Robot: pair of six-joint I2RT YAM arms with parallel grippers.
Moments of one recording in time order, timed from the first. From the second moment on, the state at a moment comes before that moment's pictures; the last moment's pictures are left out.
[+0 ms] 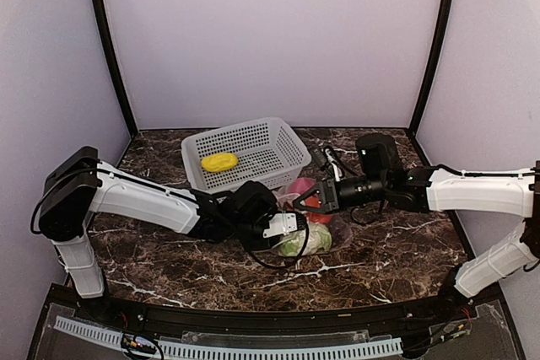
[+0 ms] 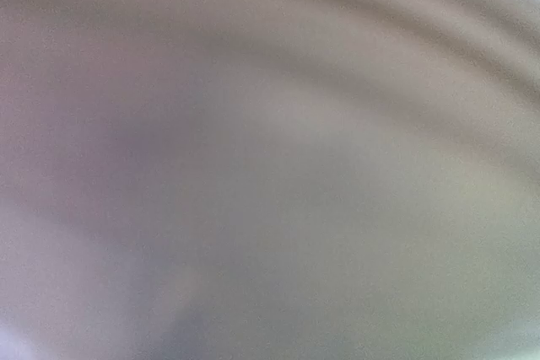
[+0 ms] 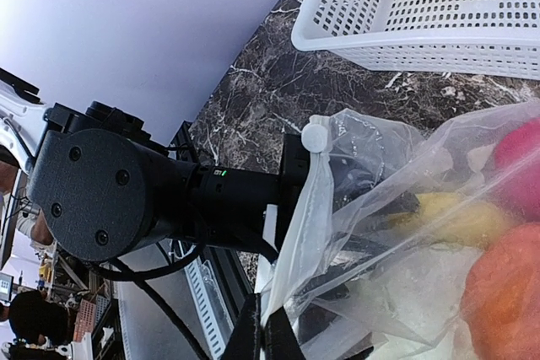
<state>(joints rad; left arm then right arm) -1.08 1.84 1.09 -0.12 -0.22 0.58 0.81 1.35 0.84 0.03 -0.61 0.59</state>
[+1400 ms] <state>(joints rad) -1.06 1.86 0.92 0.25 -0.26 0.32 0.82 1.38 0.81 0.07 -0.59 0.62</state>
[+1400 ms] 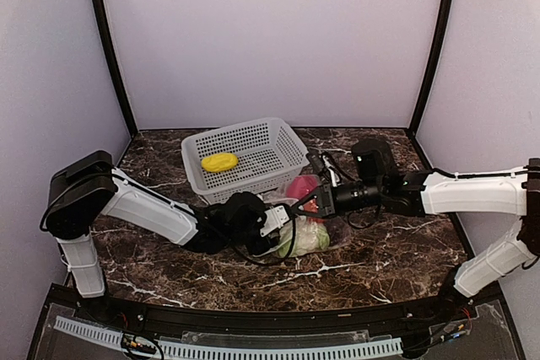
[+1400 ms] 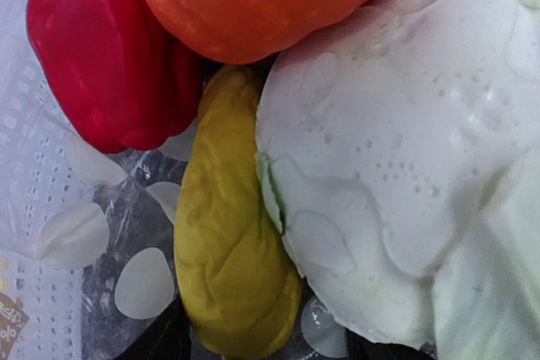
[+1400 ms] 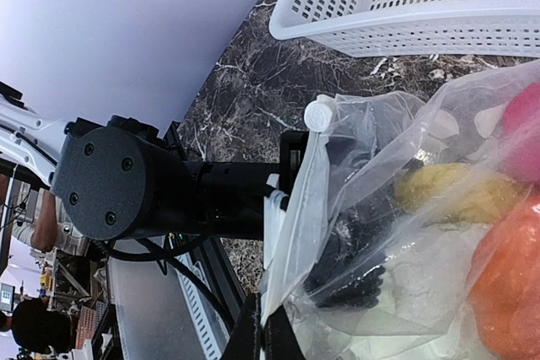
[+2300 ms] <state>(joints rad) -1.09 1.69 0.87 0.06 -0.29 0.31 0.83 1.42 0.81 0.10 -0.58 0.64</state>
